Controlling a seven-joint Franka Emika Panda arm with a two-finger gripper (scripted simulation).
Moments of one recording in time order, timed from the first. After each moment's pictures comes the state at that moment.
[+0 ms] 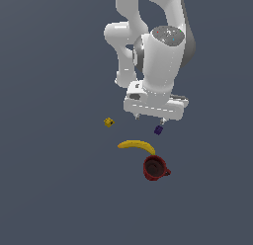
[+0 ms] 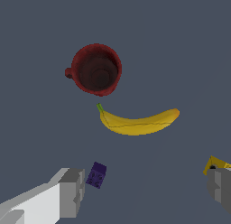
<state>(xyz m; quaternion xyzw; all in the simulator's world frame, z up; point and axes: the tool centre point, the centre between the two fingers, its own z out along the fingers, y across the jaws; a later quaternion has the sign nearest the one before) -0.001 0.089 0.219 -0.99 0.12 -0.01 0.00</state>
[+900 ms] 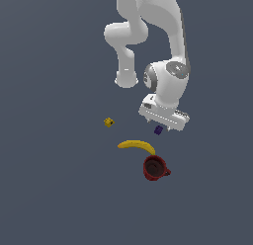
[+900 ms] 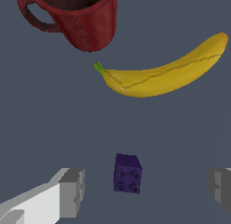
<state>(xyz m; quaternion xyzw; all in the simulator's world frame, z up) -0.050 0.151 0.113 -0.97 0.26 -0.01 0.00</state>
